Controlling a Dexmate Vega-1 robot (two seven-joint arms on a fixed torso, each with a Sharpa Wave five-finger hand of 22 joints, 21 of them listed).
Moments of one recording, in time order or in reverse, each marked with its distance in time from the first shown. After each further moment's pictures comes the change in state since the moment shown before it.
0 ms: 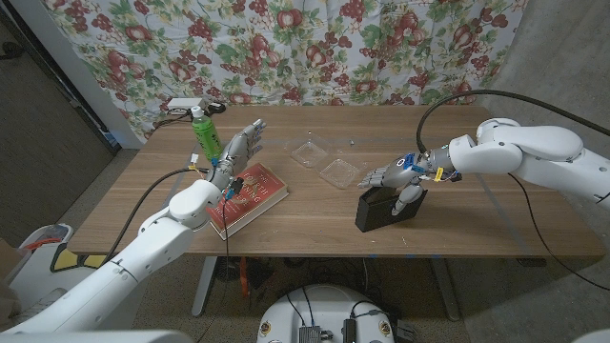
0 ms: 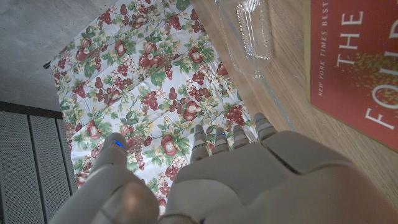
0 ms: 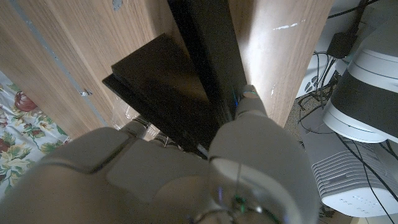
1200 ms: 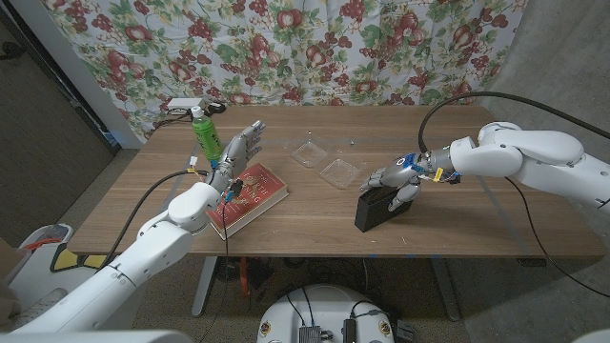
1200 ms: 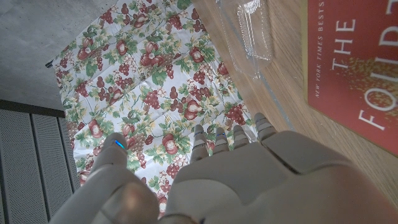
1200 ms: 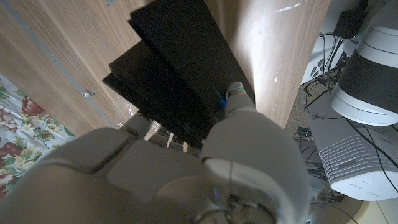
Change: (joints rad) left arm 0.025 0.001 -0.008 -0.015 0.004 -0.012 0.010; left_hand 0.000 0.000 -0.004 0.004 0.000 0.000 0.000 0.000 0.000 0.004 0.004 0.000 0.000 0.000 0.000 0.000 0.000 0.000 0.000 0.000 0.000; right arm -0.030 -0.007 0.010 -0.004 0.035 -0.045 -0.035; right_hand 0.109 0.062 0.102 0.008 -0.081 0.255 -0.118 0.070 0.032 0.154 -0.110 0.147 0.068 0.185 -0.003 0.109 0.119 0.264 -0.053 0.030 0.005
